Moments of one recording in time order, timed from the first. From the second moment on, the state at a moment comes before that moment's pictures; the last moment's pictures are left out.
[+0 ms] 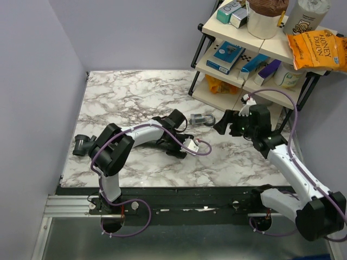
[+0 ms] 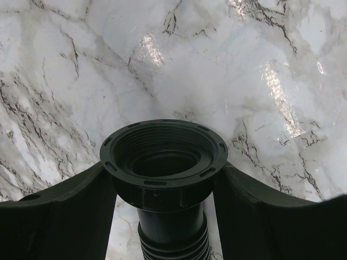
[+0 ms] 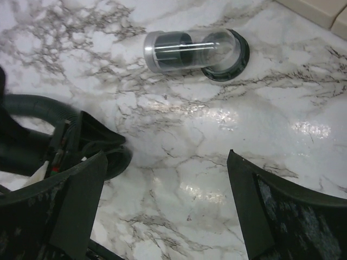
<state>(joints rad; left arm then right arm) -0.72 1.83 1.16 -0.57 0.59 1.25 0.28 1.01 0.76 -0.28 -0.22 0.37</state>
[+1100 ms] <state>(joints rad) -0.63 1.39 0.96 -0.63 0.57 1.13 0.52 2.11 1.79 -0.94 0.32 0.76</state>
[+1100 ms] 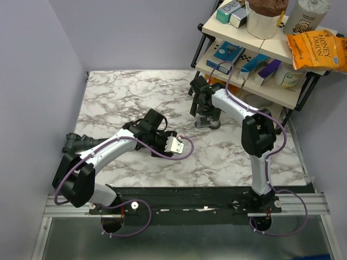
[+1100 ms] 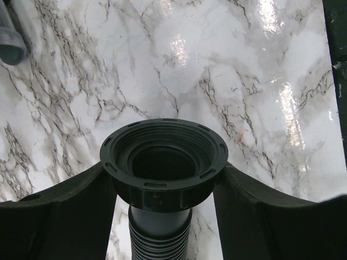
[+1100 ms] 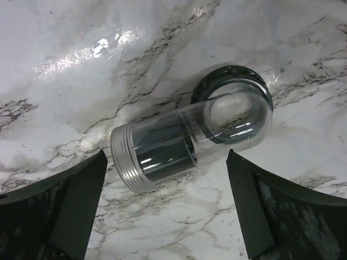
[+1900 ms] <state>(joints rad) -0.63 1.33 0.88 -0.57 0.56 1.12 0.63 1.84 1.54 -0.96 0.35 0.68</state>
